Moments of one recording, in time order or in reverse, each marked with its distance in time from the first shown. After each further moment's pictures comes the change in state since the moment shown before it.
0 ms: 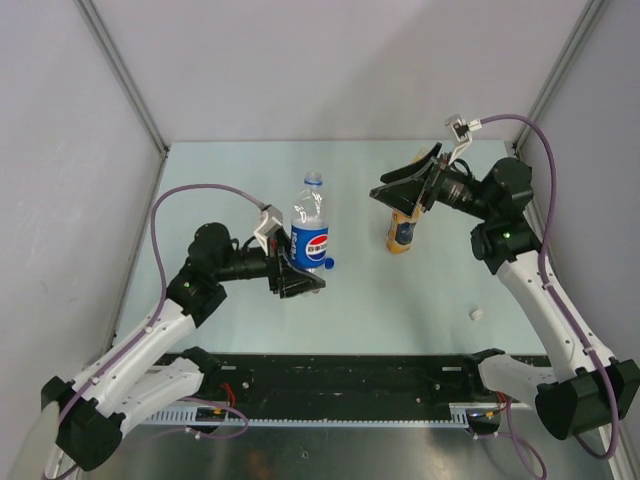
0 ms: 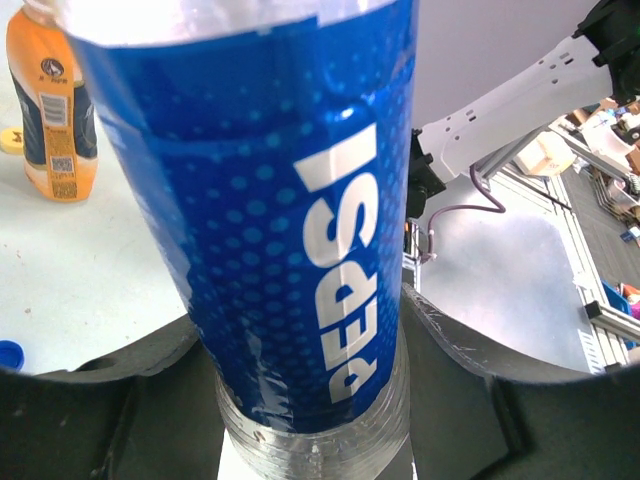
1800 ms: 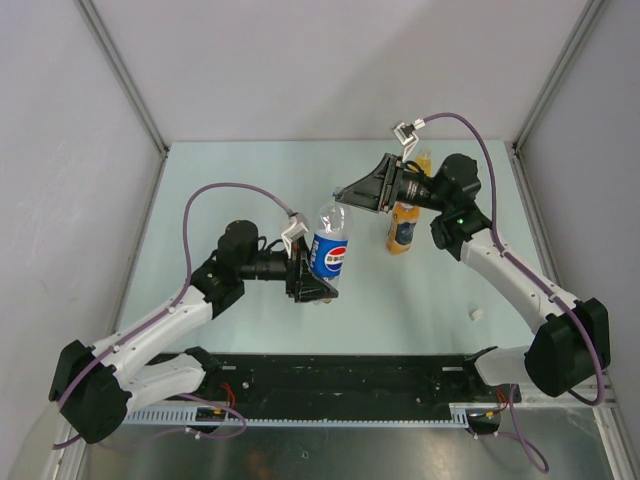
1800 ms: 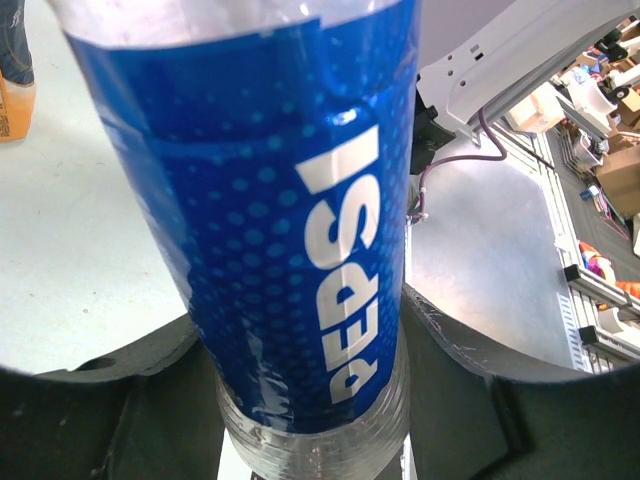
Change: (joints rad) left arm -0.084 0.169 -0.014 0.016 0.003 0.029; right arm 0.167 0.241 0.000 0.264 -0.056 0.242
